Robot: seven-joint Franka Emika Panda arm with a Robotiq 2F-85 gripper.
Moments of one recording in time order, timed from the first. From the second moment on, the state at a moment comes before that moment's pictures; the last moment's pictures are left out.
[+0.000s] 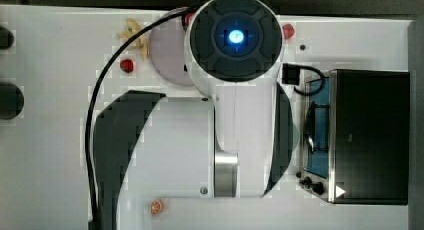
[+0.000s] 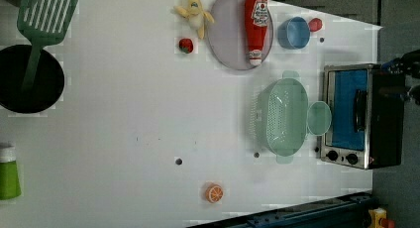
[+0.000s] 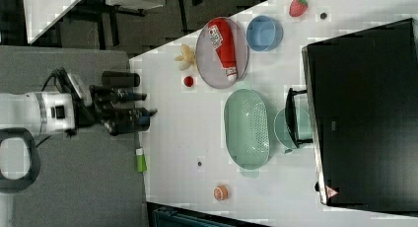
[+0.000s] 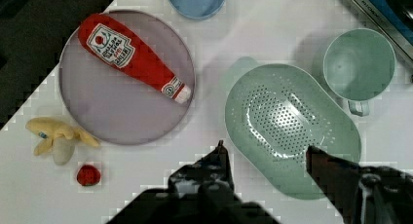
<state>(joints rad) 0.01 -0.02 -0.01 -1.78 -0.02 0.17 0.08</state>
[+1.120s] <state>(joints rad) -0.03 -0.15 -0.06 -2.21 -0.02 0.47 0.40</state>
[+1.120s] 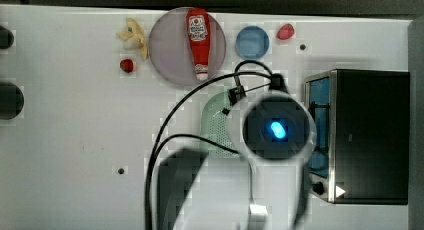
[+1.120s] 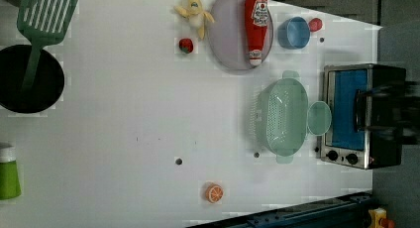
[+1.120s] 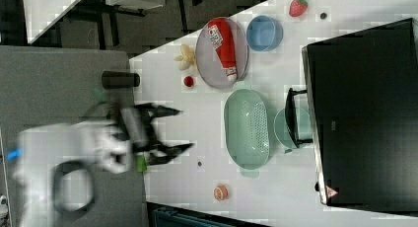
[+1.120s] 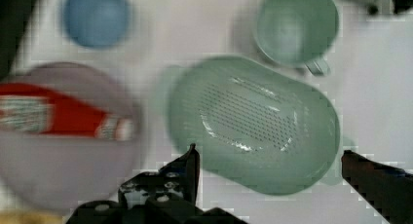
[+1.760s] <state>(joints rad) -0.02 0.21 -0.01 -2.47 -0.03 0.93 0.63</state>
